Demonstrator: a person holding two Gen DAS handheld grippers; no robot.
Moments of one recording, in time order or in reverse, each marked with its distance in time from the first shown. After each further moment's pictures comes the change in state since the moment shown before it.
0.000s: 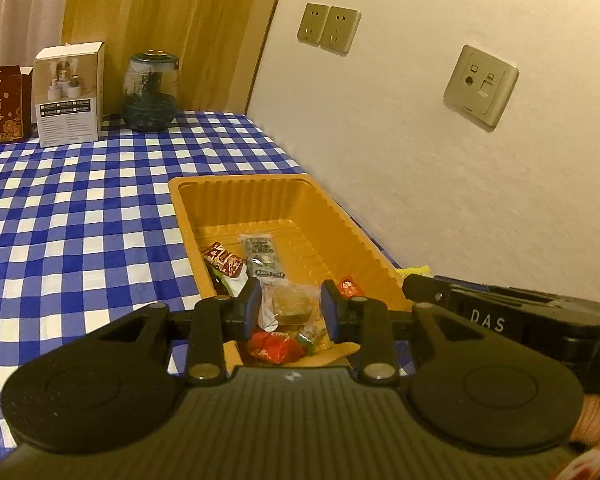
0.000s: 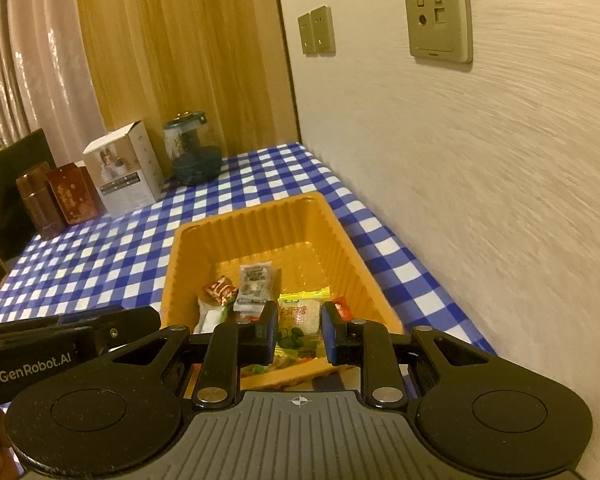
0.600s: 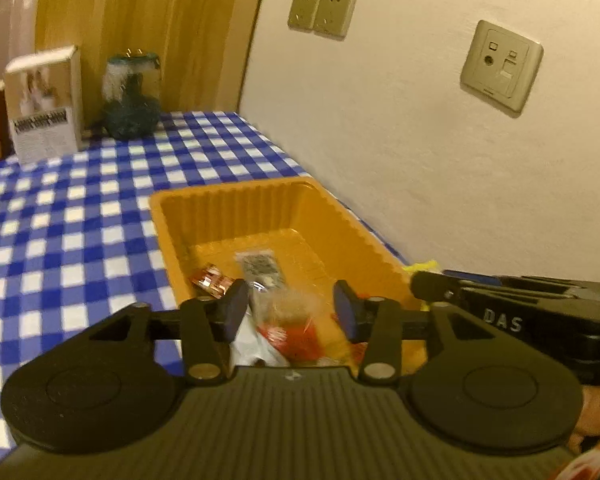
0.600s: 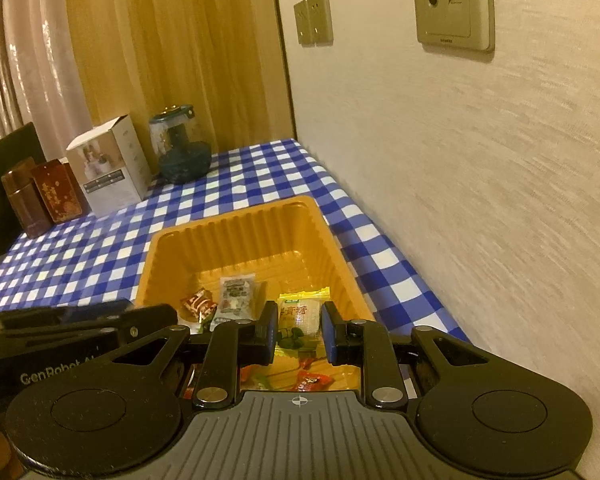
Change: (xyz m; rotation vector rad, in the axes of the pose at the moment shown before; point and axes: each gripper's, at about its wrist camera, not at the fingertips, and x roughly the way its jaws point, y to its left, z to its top) left arm 0.053 0.002 0.017 0.075 0.003 0.019; right arm 0.040 -0.011 0.013 -0.012 0.019 -0.009
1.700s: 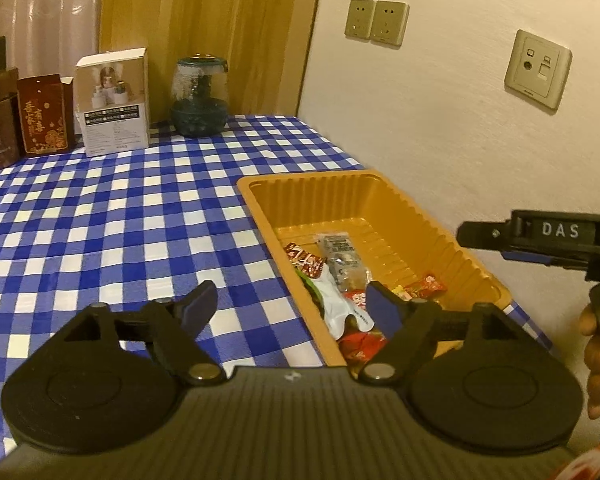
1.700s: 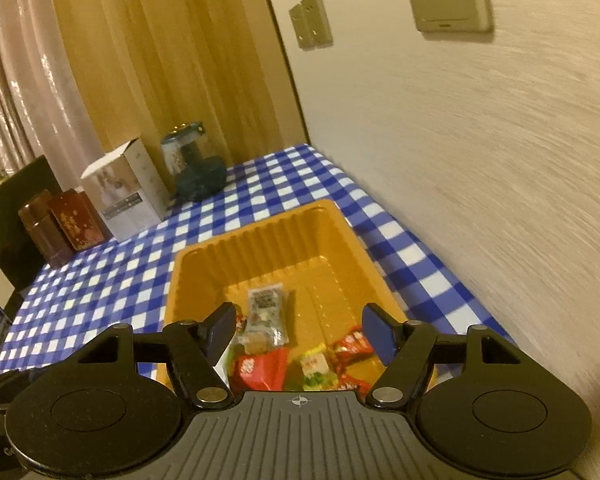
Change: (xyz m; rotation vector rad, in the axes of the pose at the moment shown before) left arm -0.041 0.037 -0.033 -0.030 -0.027 0.136; right arm 0.000 0.000 0.002 0.109 -0.017 0.073
